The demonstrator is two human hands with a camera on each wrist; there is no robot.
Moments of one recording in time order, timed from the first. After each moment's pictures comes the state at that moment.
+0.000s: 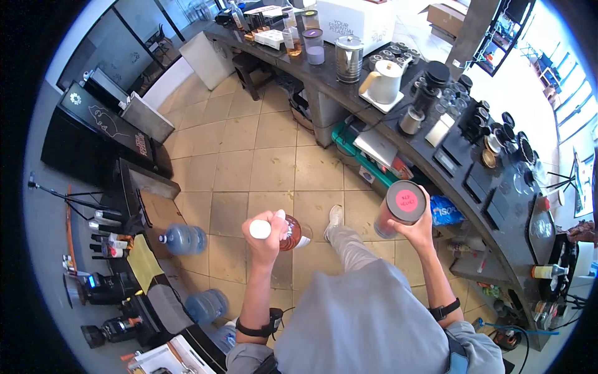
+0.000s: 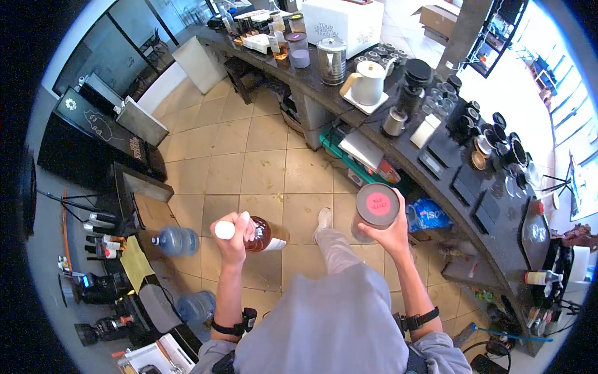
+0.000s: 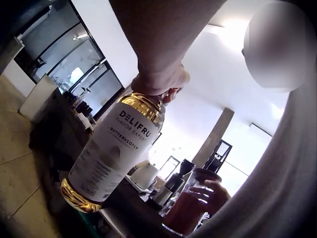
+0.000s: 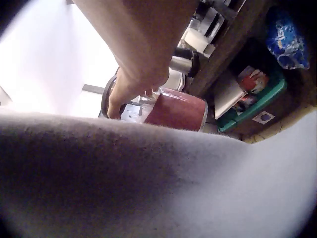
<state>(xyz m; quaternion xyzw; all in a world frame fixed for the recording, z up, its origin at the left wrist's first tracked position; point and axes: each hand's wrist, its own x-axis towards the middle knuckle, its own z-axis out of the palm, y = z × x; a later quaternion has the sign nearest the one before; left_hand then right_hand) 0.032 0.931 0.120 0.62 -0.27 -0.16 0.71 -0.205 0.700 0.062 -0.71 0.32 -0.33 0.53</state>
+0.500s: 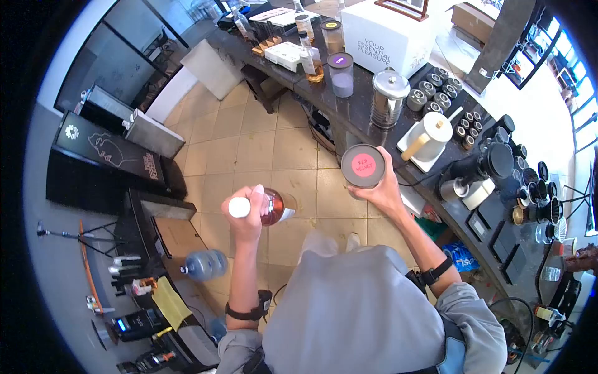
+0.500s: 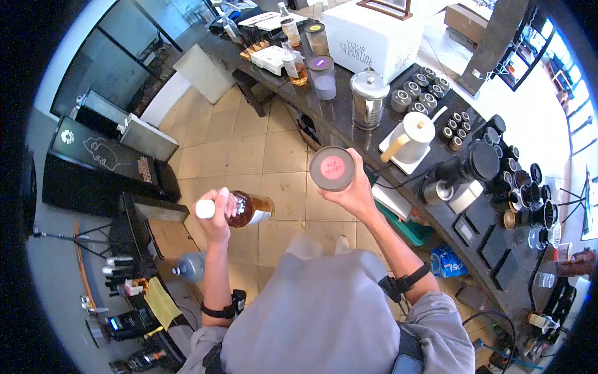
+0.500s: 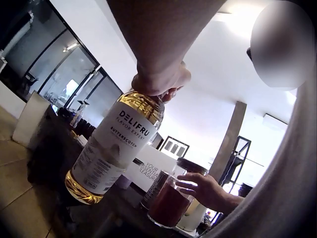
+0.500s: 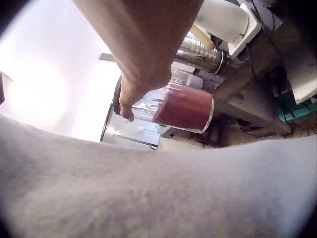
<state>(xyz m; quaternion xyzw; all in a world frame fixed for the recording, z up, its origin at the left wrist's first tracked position) 0.310 0.778 0.157 0.63 -0.32 -0.08 0.70 0.141 0.547 0.070 -0.75 0.24 -0.30 0.54</state>
